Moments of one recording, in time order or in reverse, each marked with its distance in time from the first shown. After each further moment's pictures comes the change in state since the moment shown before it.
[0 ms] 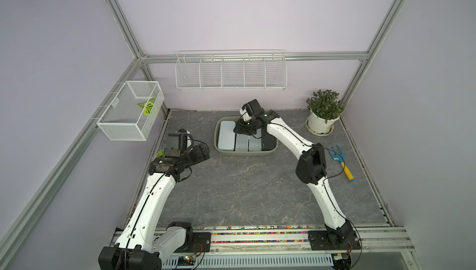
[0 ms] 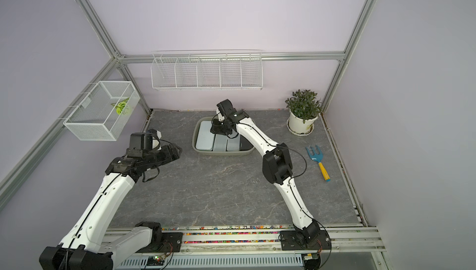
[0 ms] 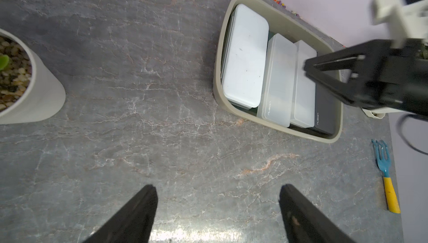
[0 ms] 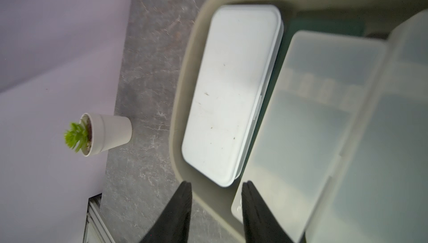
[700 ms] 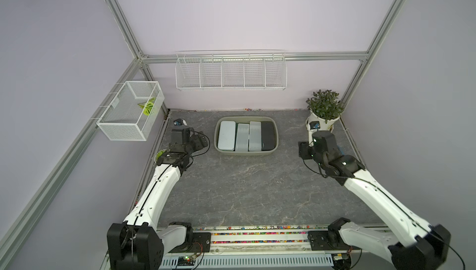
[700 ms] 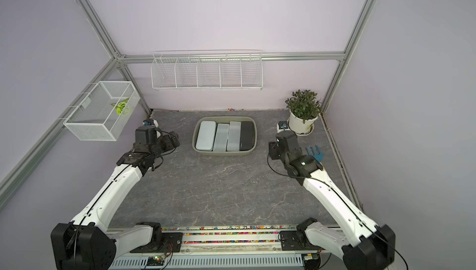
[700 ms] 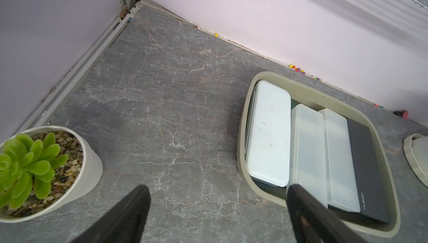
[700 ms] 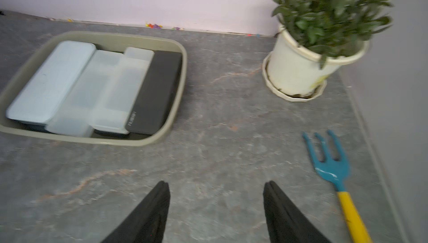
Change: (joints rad) left arm 0.000 0.119 -0.046 0.354 -0.245 0.045; right arm -0.201 -1.311 -1.396 0.300 0.640 -0.337
